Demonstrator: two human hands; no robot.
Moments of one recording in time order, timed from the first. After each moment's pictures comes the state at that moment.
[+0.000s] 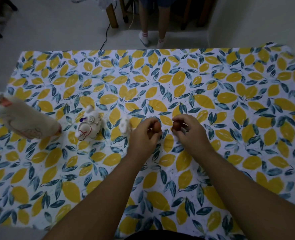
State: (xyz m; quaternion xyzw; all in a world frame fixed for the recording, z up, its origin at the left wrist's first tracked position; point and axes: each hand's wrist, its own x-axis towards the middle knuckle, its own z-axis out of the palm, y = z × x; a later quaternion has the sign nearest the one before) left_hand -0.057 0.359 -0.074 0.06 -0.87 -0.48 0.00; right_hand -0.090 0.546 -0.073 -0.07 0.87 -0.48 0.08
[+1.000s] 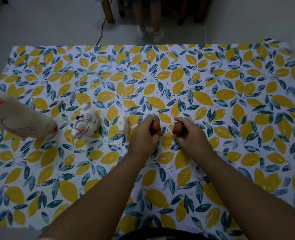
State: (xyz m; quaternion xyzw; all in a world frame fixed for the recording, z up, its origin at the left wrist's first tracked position) left_hand -0.060 0.366 -0.077 0.06 -0.90 -0.43 0.01; right_hand -0.078 0.553 -0.084 -0.03 0.88 -0.45 0.14
